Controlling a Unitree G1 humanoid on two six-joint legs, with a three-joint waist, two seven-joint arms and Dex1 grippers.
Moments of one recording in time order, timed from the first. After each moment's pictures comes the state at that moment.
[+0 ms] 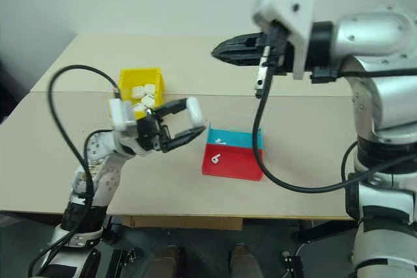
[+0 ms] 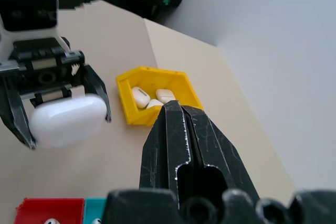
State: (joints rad) left arm -0.45 0.38 0.02 -0.23 -0.59 0.05 -1.01; right arm -0.95 -0.76 -0.11 -0.38 0.42 0.76 1.04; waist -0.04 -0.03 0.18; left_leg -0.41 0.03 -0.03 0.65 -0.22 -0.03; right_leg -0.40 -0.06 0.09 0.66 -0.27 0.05
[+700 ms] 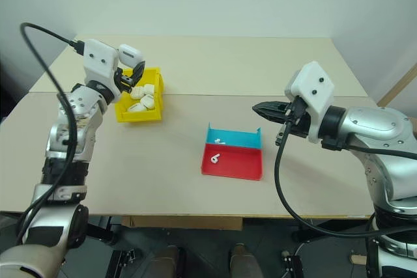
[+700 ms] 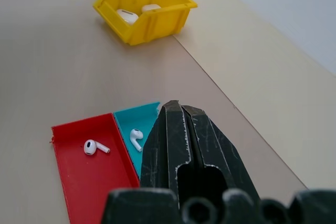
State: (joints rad) left arm -0.84 0.48 0.05 0.34 -0.04 0.25 -0.26; right arm -0.52 -0.84 -0.17 -0.52 0.47 0.82 0.83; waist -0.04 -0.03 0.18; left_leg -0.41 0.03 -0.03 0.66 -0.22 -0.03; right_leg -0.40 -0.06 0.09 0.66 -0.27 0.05
